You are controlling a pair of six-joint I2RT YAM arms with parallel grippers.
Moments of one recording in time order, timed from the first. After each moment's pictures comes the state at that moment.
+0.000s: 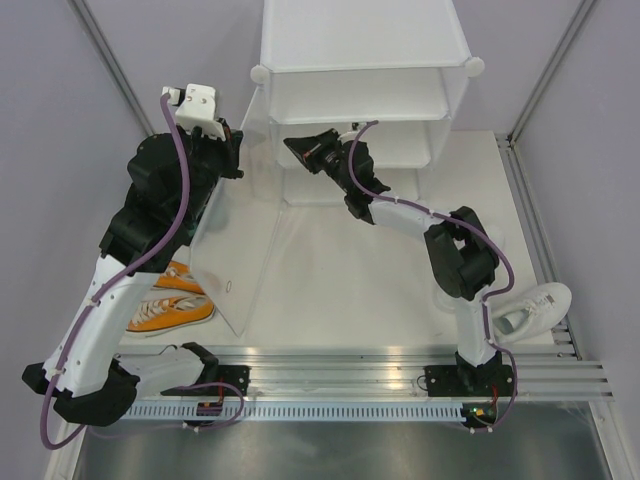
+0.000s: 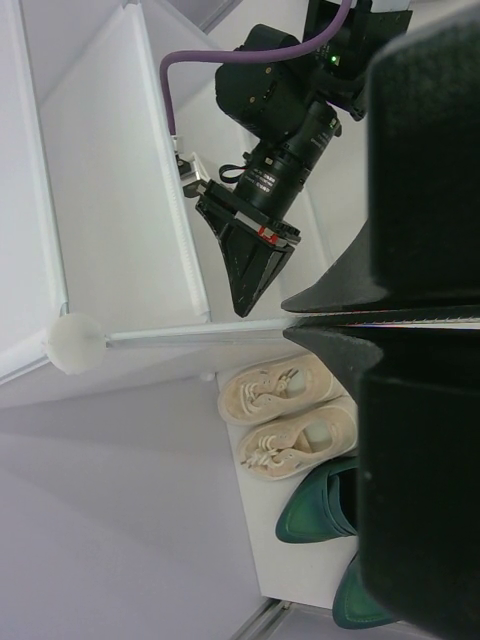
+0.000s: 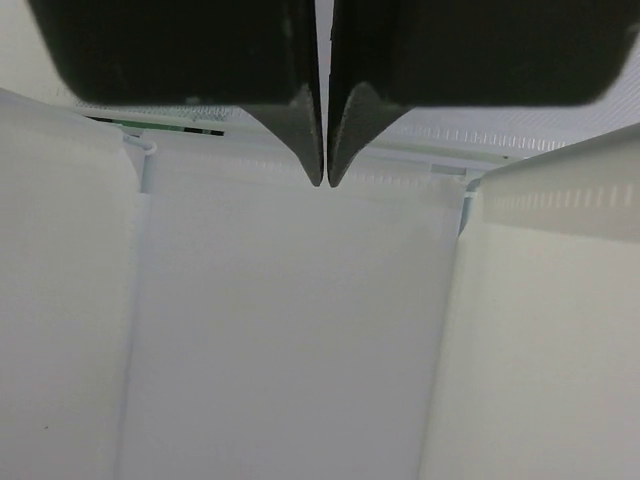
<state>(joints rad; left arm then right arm) -0.58 1.16 1.61 -0.51 -0.29 -0.02 0.61 2.08 1.55 0.63 -0.05 1.34</state>
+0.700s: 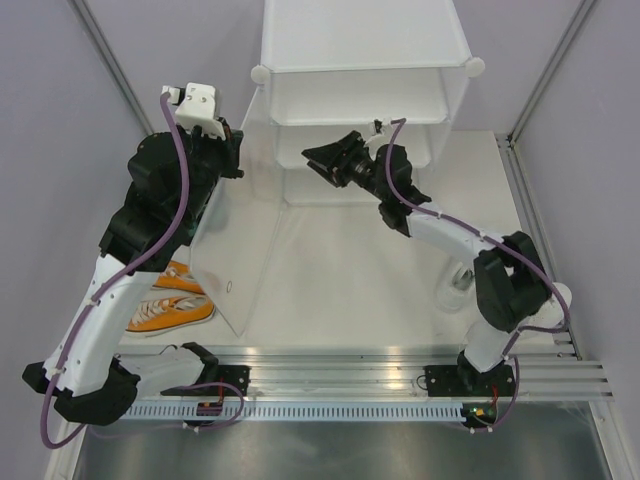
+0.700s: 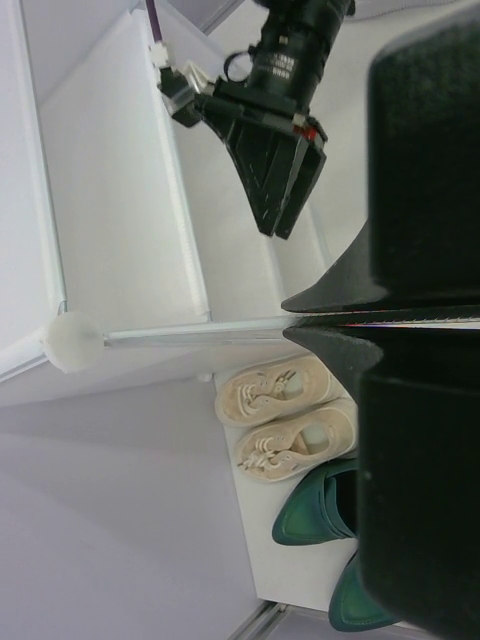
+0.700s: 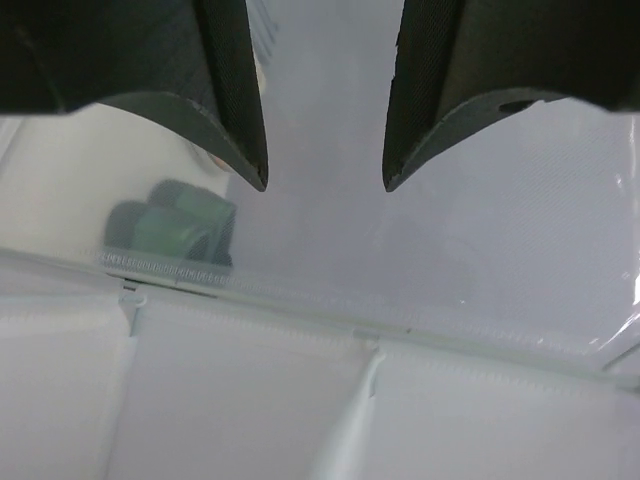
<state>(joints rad) -0.58 1.16 1.63 -0.51 -0.30 -0.03 0.56 1.80 1.29 0.55 -0.26 1.30</state>
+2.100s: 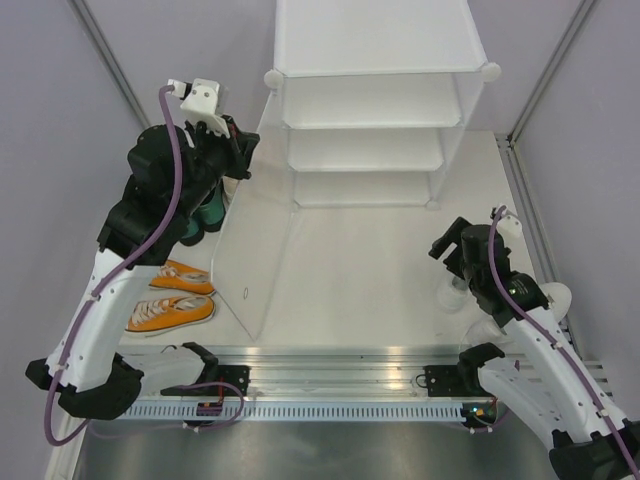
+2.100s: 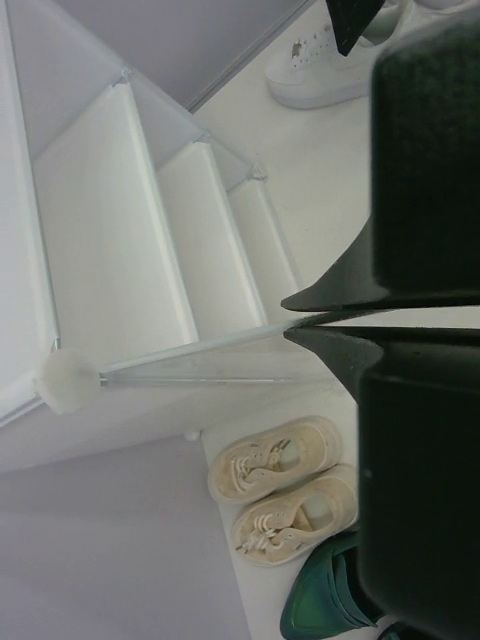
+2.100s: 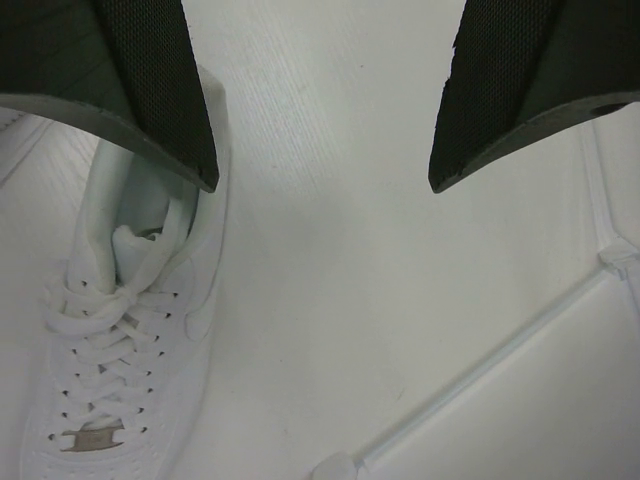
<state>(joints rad) -0.56 1.19 1.69 -0.58 -0.12 -0.11 0.34 0.76 0.75 -0.65 0.37 0.80</state>
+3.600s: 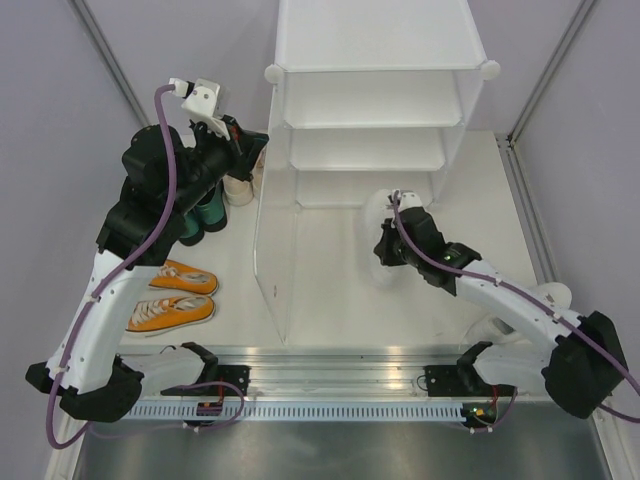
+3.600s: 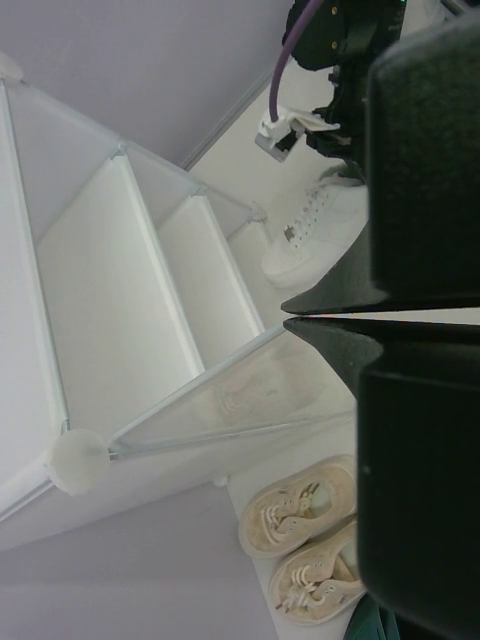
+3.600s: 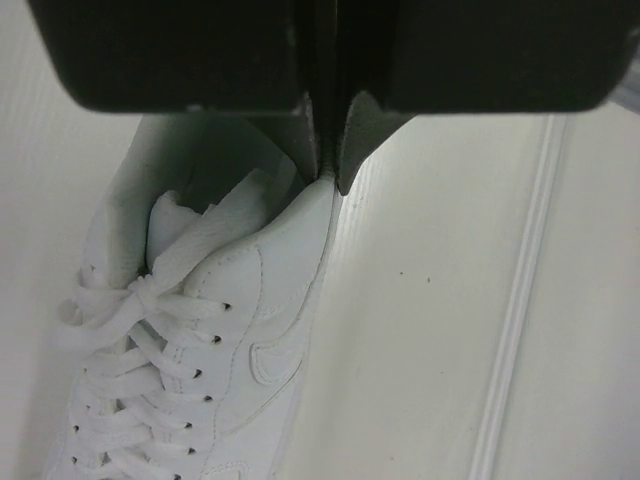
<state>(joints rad) -0.53 1.17 1.67 -0.52 0.05 -0.12 0.61 1.16 0.80 -0.30 0.11 0.48</state>
